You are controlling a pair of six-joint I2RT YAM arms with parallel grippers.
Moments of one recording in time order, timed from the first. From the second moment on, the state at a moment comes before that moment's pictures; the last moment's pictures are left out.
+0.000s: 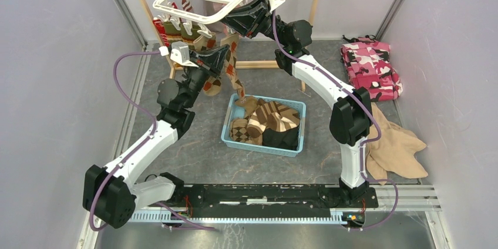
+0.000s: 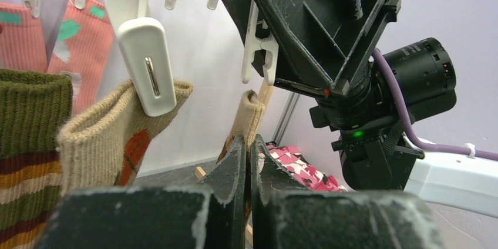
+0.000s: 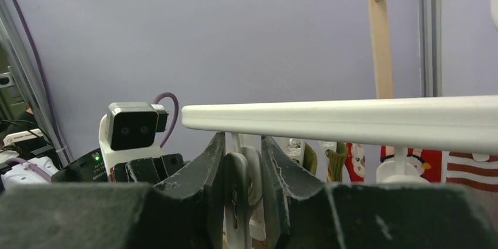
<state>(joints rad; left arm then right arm) -0.46 1.12 0.82 0.78 0.09 -0.39 0.57 2.04 1.88 1.01 -0.72 0.85</state>
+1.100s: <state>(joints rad) -0.46 1.18 0.88 0.85 0.08 -0.44 0.57 2.04 1.88 1.01 -0.71 0.85</state>
